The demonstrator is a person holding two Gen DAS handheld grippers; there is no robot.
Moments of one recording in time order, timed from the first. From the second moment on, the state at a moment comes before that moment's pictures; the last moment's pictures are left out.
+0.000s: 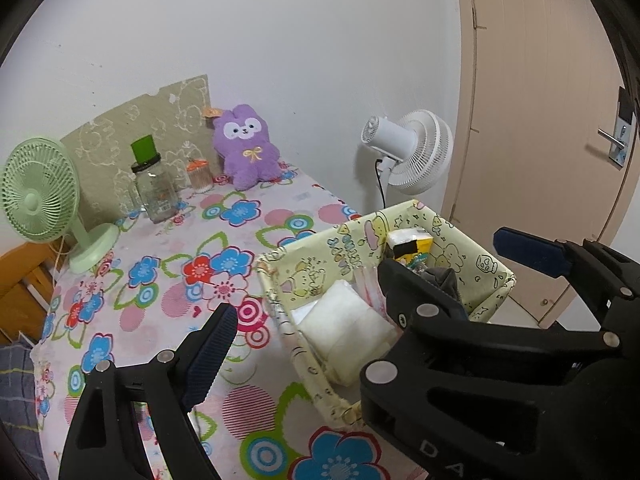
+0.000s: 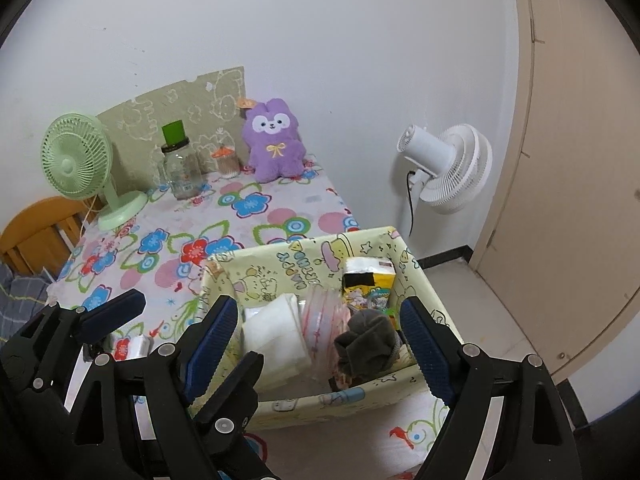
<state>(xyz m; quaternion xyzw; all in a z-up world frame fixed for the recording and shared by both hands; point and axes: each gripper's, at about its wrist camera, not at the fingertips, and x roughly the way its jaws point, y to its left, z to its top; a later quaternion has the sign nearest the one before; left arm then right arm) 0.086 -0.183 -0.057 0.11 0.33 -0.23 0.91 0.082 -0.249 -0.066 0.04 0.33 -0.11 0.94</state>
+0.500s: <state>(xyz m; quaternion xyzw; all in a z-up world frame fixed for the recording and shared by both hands) 0.075 -0.139 -0.041 0.10 0.30 -0.20 0.93 0.073 -0.204 -0.046 0.02 0.30 -0.10 0.95</state>
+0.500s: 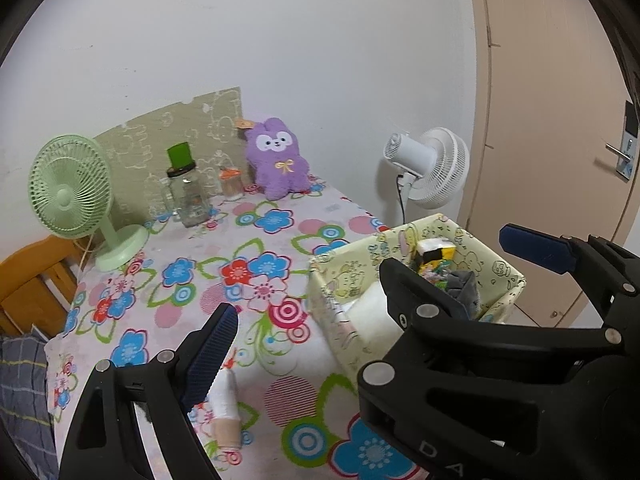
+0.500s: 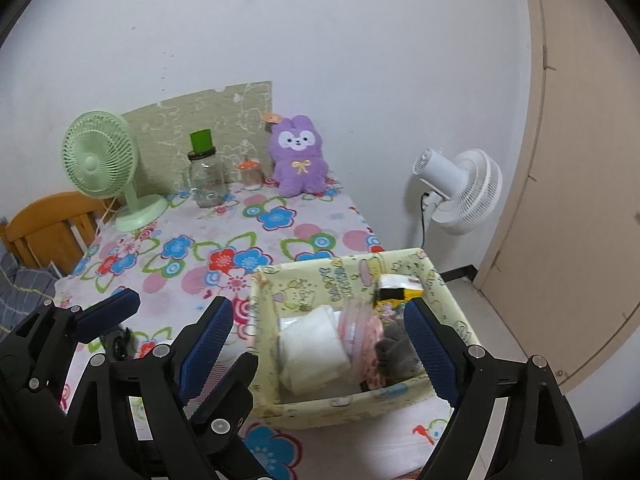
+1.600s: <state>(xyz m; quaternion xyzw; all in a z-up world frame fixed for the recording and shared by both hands) 0.083 -0.042 -0.047 0.07 0.31 -0.14 0.94 0.091 -0.105 -0.051 -0.01 0.28 -0.05 0.96</state>
